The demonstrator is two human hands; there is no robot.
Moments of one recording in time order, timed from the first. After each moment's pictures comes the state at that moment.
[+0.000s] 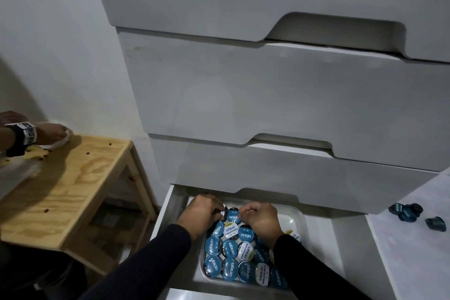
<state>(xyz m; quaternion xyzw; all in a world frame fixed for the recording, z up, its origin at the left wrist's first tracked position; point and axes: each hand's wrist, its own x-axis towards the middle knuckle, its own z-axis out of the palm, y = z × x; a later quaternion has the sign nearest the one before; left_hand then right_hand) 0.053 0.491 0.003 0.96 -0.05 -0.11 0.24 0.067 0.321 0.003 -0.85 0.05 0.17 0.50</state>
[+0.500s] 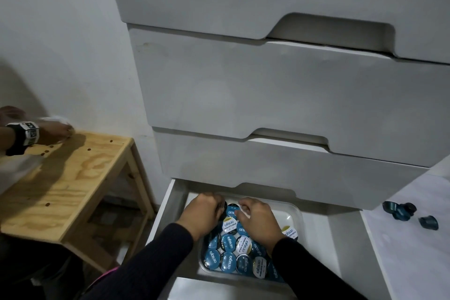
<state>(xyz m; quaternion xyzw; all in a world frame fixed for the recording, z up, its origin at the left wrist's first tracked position) 0.032 0.480 0.024 0.97 -0.04 -0.06 0.22 0.051 0.320 0.014 -0.93 -0.10 0.11 0.34</state>
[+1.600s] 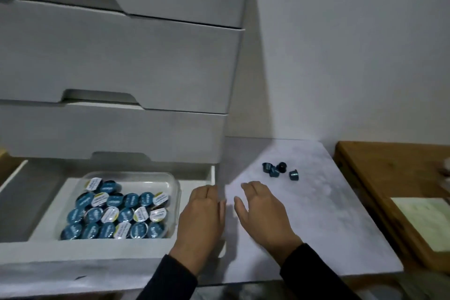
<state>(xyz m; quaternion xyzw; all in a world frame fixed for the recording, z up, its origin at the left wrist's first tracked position) -0.051 0.154 0.075 0.96 -0.03 0.10 0.27 -0.032 0.022 0.084 -0.98 -0.09 -0.08 0.14</state>
